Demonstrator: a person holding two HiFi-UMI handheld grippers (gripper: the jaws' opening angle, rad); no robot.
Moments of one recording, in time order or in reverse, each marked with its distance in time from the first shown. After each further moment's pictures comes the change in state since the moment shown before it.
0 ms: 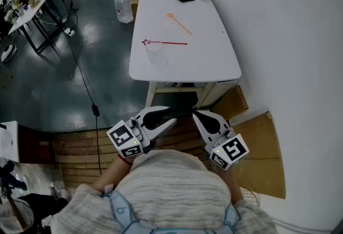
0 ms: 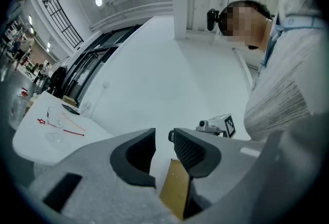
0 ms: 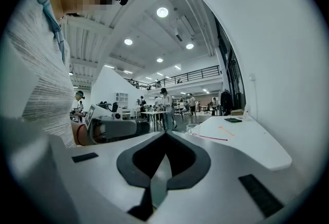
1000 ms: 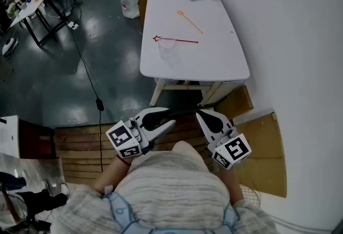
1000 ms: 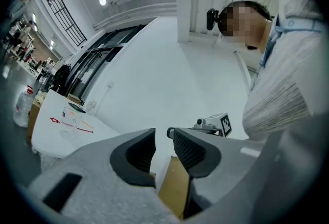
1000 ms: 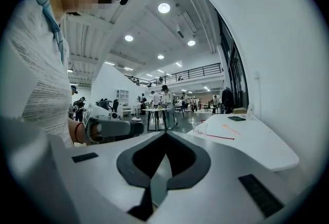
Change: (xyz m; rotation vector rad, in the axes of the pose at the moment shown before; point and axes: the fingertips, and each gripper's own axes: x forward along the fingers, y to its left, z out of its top) left arm -0.050 0.013 0.001 -0.032 0.001 0.010; right arm 0.030 0.025 -0.003 -0.008 0.030 0.003
